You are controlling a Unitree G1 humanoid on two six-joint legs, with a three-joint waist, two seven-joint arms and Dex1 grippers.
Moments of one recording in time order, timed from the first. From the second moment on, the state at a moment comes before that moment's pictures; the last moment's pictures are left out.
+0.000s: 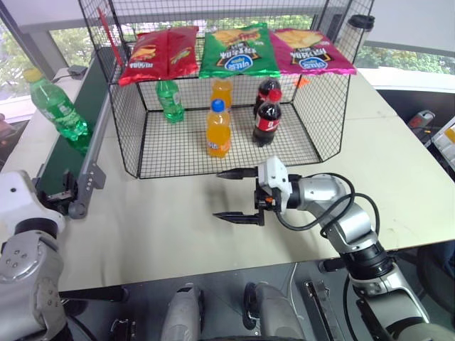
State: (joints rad) left arm 0.01 0.31 0.66 -0.70 -0.33 0.80 0.04; right arm -0.48 -0.44 0.25 -0.16 0.37 0.28 1.10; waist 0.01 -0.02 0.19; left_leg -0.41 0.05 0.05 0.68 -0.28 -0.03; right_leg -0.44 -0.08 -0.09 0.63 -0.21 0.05
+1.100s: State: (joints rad) left arm -0.09 0.37 0.64 -0.55 -0.28 0.72 0.04; right arm -0.48 -0.44 0.25 -0.17 0.38 0.29 1.10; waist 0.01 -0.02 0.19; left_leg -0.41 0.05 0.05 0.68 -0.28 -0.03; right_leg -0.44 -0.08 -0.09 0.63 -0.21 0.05
